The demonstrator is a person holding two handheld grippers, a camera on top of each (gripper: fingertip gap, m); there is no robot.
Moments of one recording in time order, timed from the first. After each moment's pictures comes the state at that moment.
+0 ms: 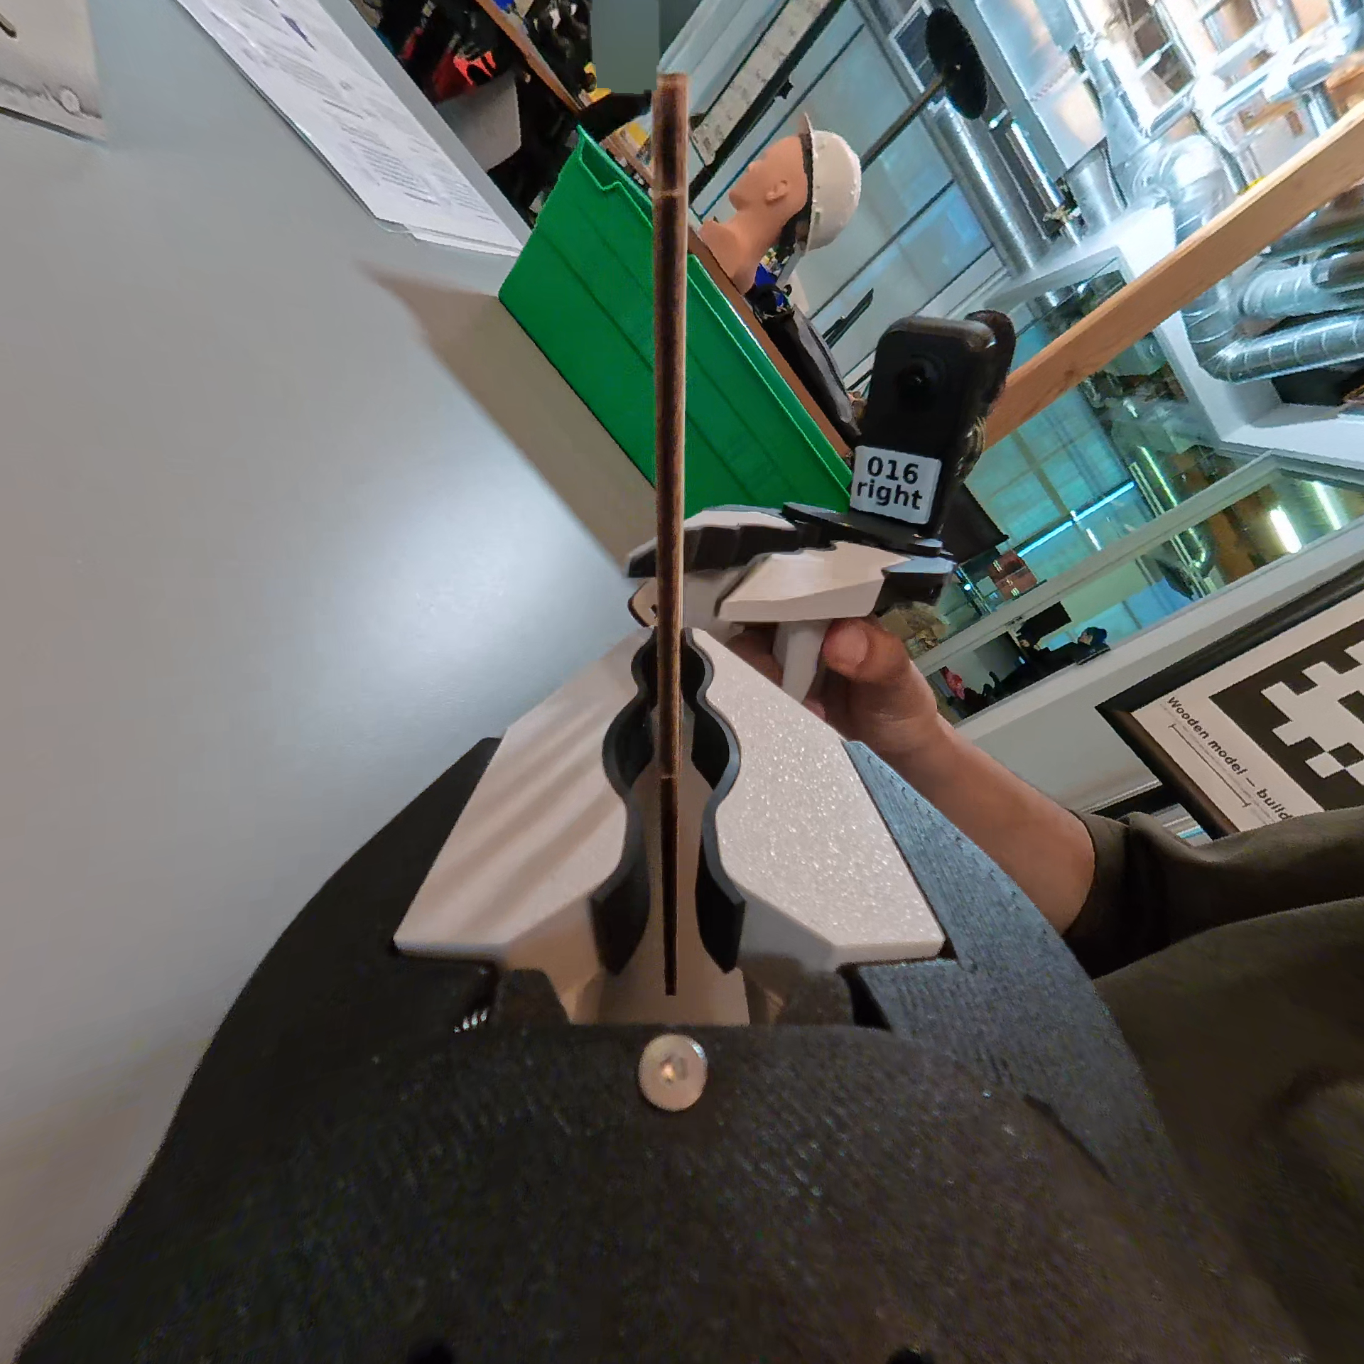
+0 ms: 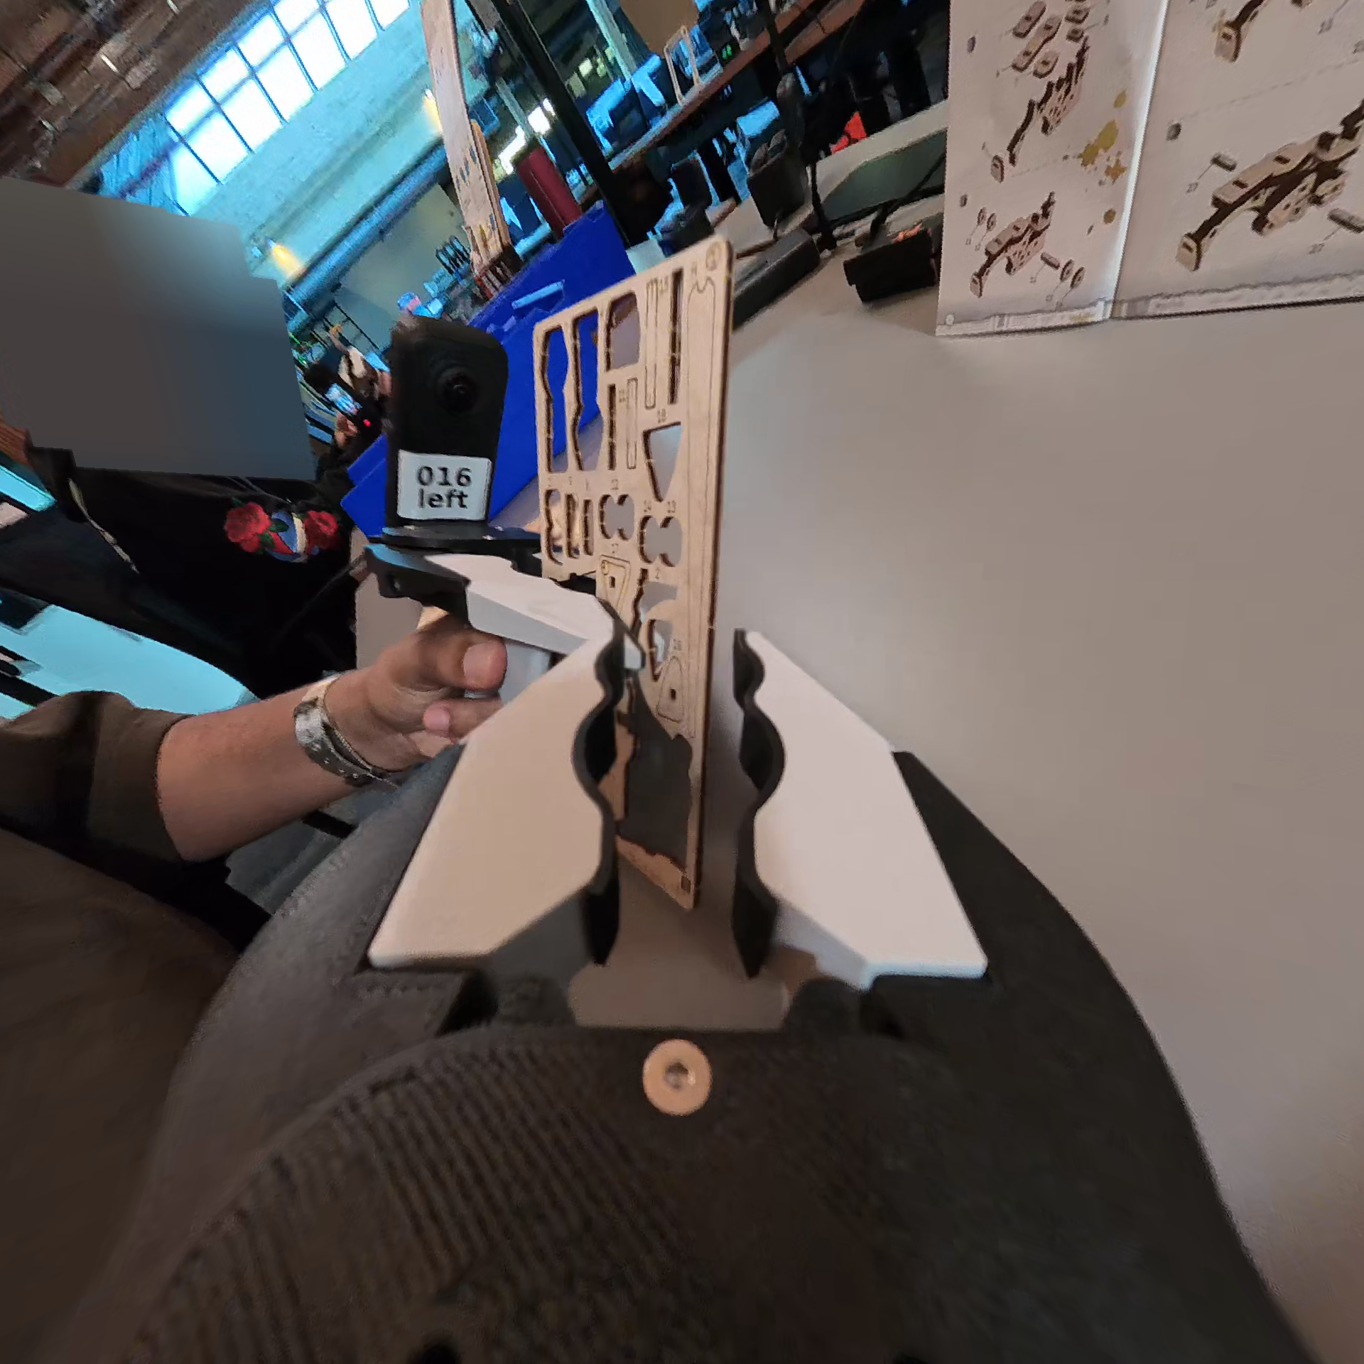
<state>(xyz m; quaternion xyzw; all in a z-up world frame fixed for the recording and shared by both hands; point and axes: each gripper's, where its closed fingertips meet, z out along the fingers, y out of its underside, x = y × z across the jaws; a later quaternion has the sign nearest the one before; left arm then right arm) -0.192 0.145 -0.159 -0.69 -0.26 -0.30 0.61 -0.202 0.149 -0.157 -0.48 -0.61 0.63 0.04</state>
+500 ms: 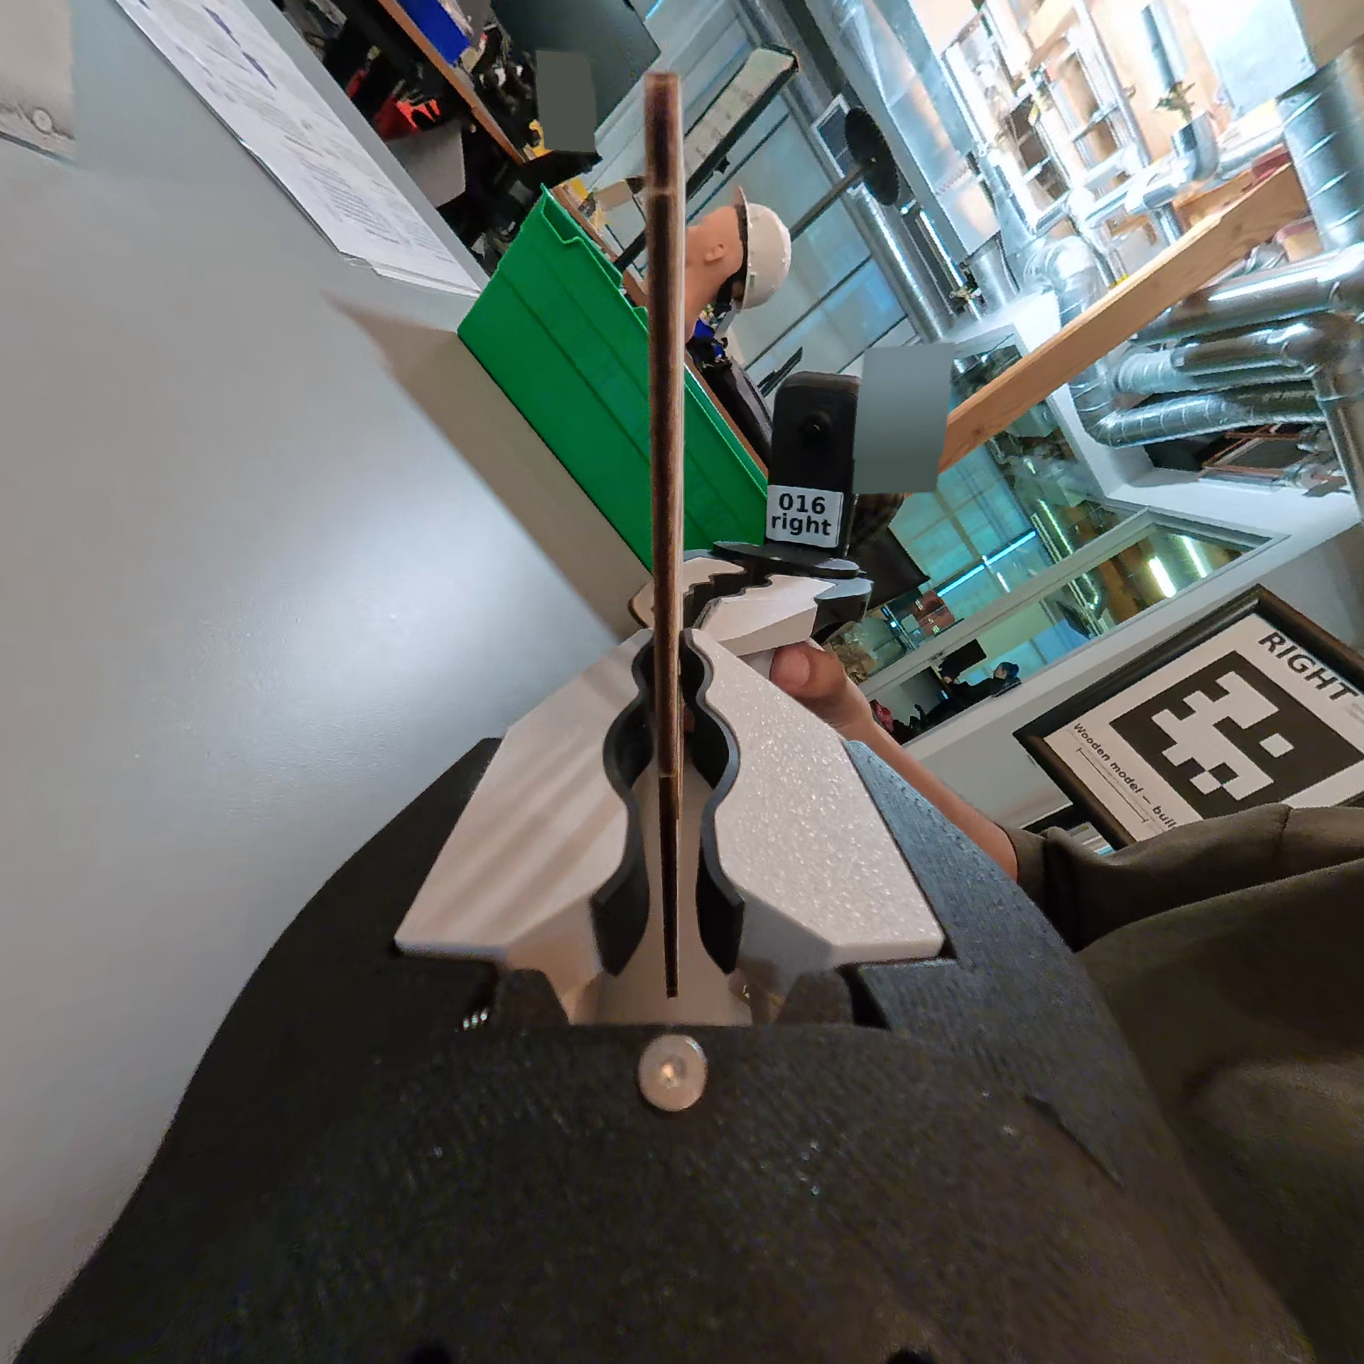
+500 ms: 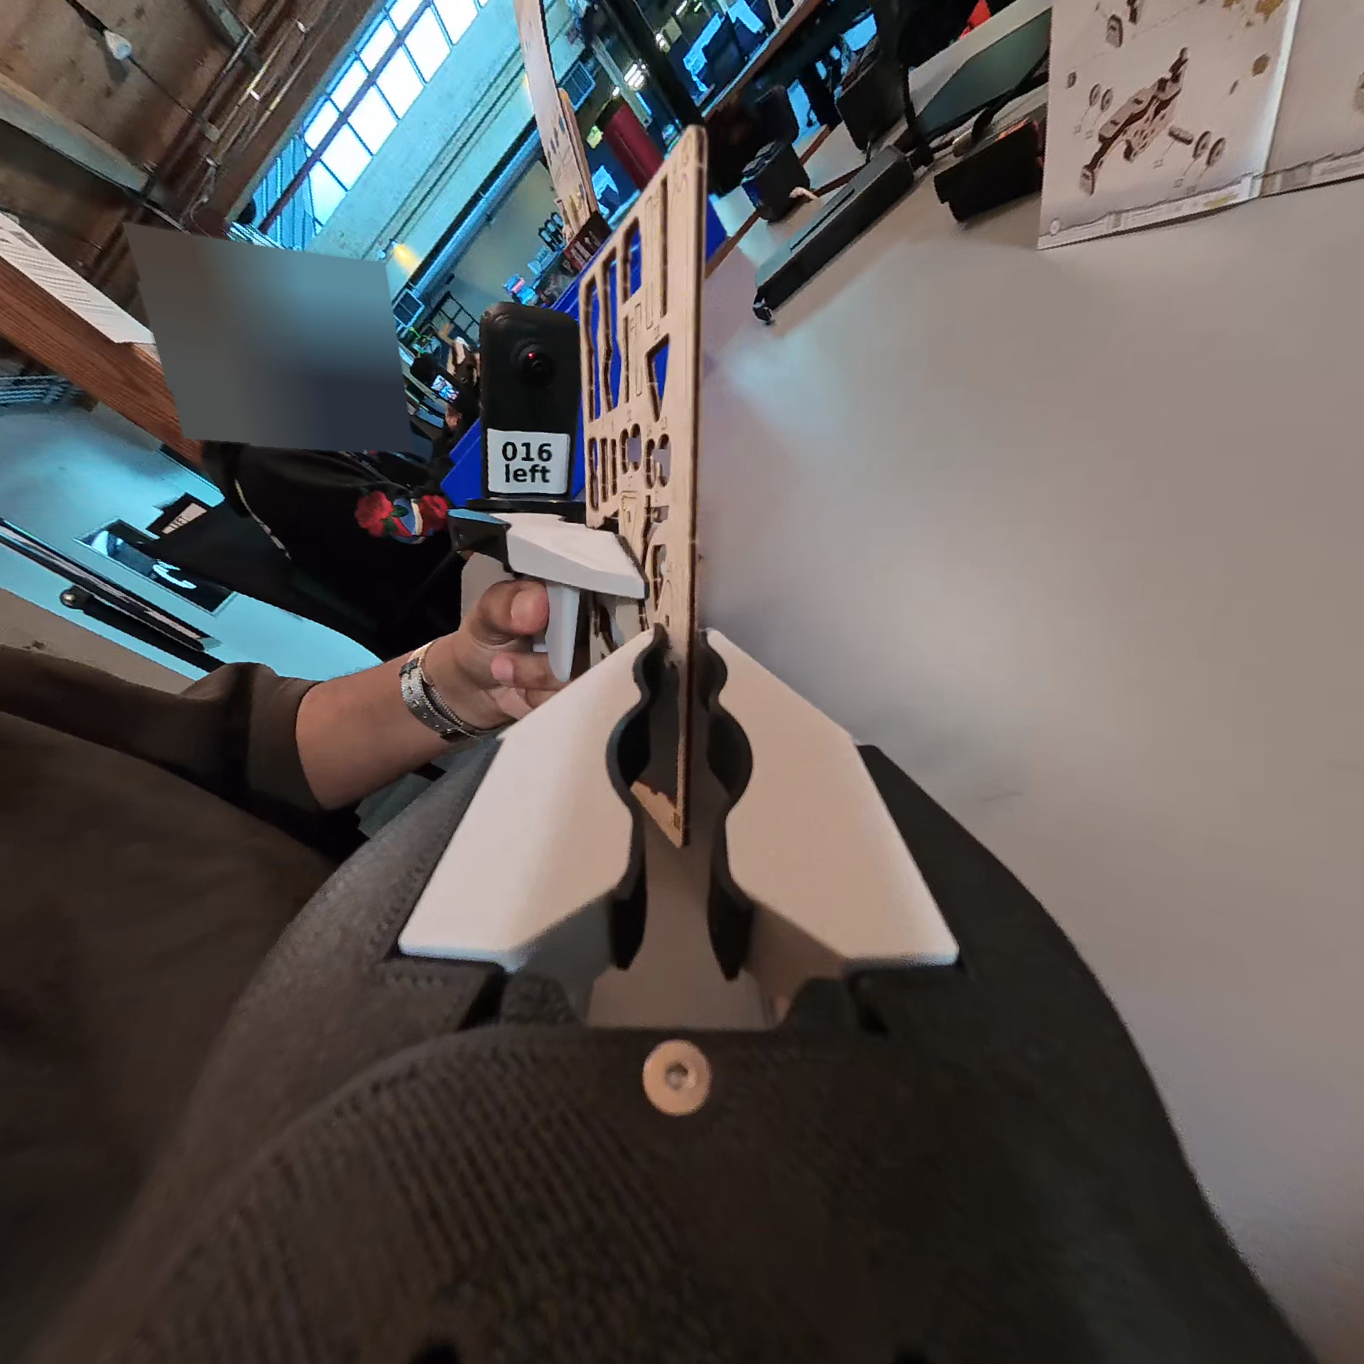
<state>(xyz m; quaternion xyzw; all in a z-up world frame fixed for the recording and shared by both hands) -0.195 0.139 -0.147 -0.65 -0.26 -0.34 0.63 -0.190 0.144 -0.158 -0.46 -0.60 0.65 -0.05</state>
